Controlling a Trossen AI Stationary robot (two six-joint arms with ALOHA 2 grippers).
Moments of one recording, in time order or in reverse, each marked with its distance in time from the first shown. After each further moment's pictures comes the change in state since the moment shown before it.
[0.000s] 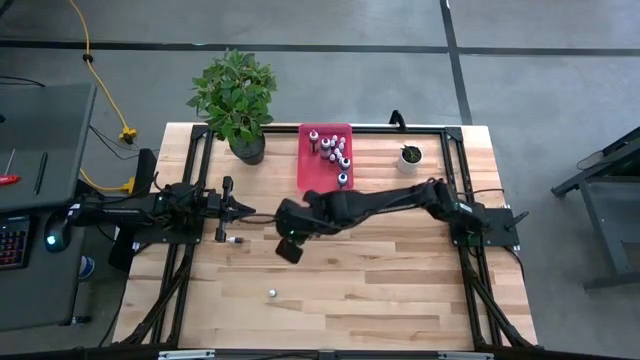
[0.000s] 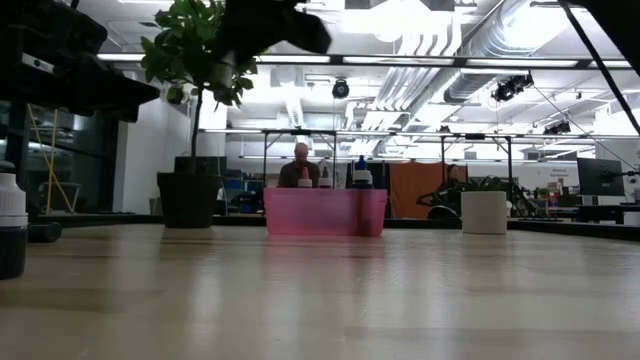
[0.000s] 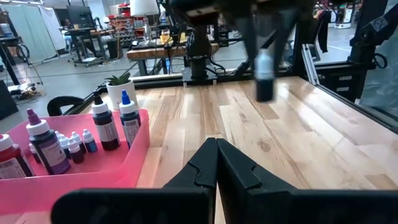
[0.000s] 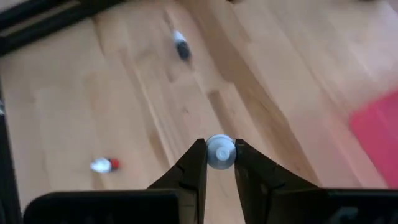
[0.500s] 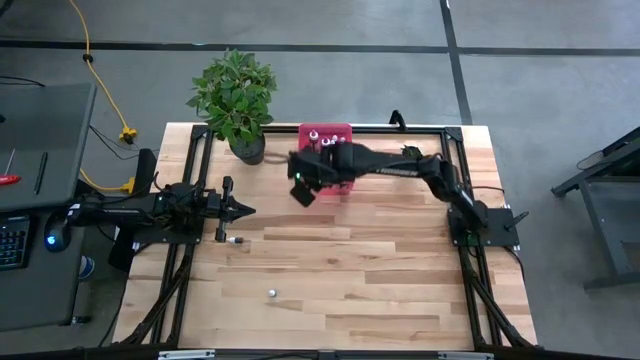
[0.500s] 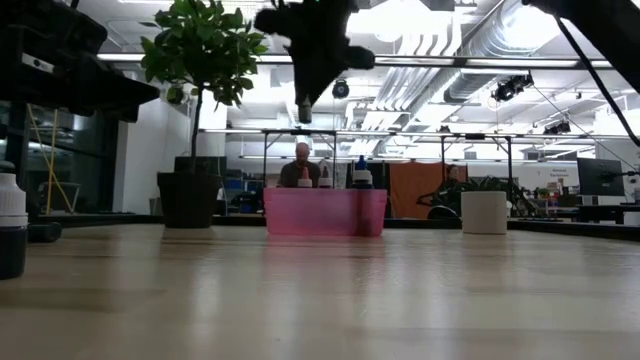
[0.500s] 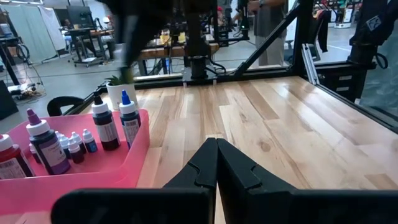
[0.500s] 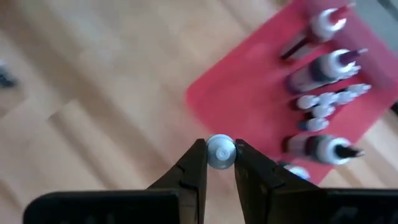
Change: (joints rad) left arm 0.000 0.000 0.000 0.000 0.000 0.000; right arm -0.232 -0.060 -0.001 -0.273 0.121 0.036
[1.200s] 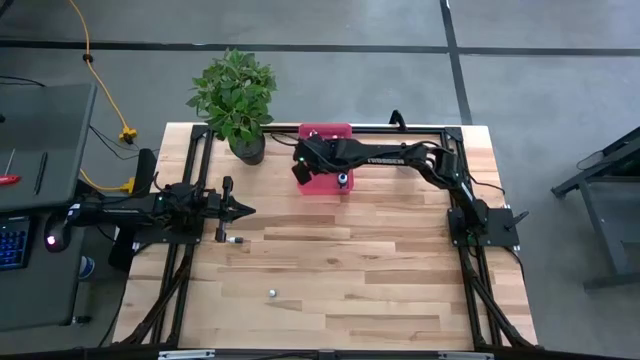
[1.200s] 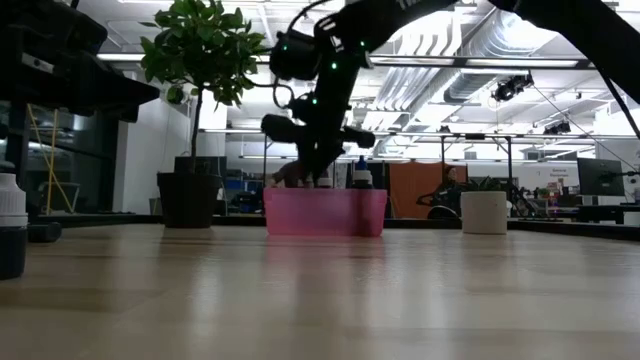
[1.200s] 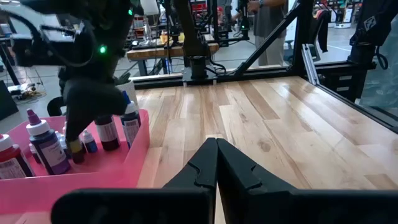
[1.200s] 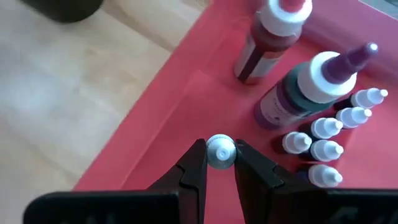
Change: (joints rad) left arm 0.000 0.000 0.000 0.000 0.000 0.000; right arm -0.185 0.002 -0.432 0.513 0.054 0.077
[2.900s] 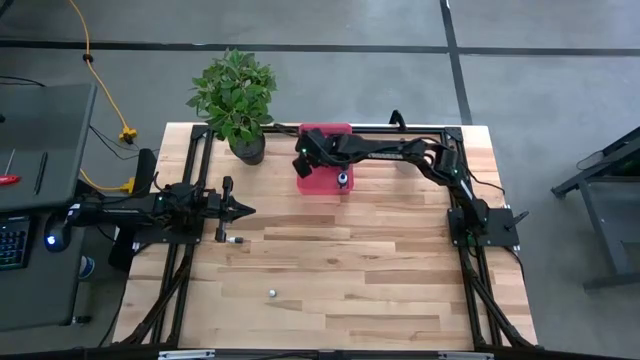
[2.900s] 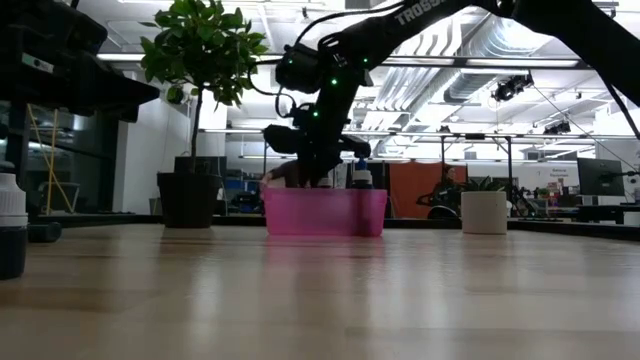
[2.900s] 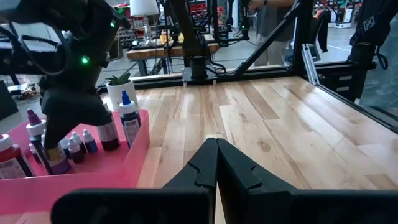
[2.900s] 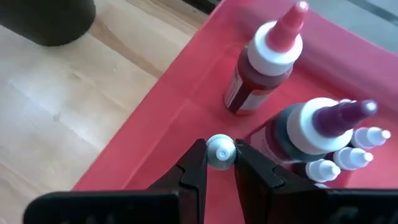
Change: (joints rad) left arm 0.000 0.000 0.000 0.000 0.000 0.000; right arm -0.057 0.011 -0.047 0.139 -0.009 -0.099
